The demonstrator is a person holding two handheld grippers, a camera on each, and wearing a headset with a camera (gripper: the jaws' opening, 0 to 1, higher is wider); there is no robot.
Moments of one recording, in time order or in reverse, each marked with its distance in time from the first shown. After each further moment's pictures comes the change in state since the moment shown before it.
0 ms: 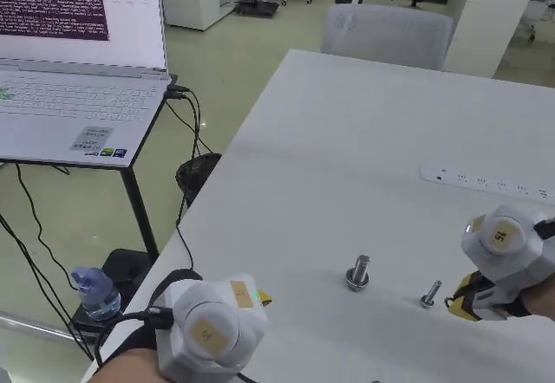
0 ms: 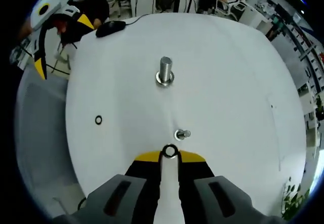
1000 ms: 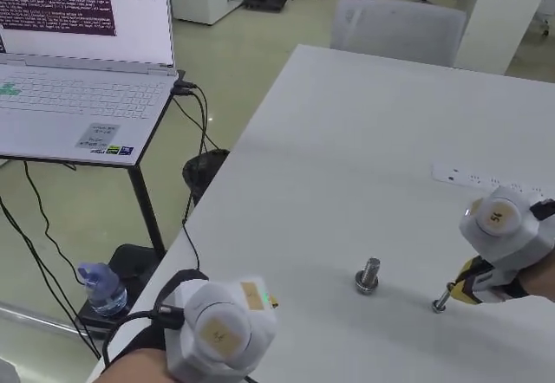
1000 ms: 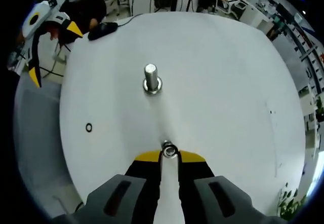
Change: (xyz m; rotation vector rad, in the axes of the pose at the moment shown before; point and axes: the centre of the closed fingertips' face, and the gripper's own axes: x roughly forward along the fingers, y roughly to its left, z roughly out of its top) left arm 0.004 0.005 -0.003 -0.006 0.036 -0.013; right arm 0.009 -0.015 0.016 -0.004 0.025 0.007
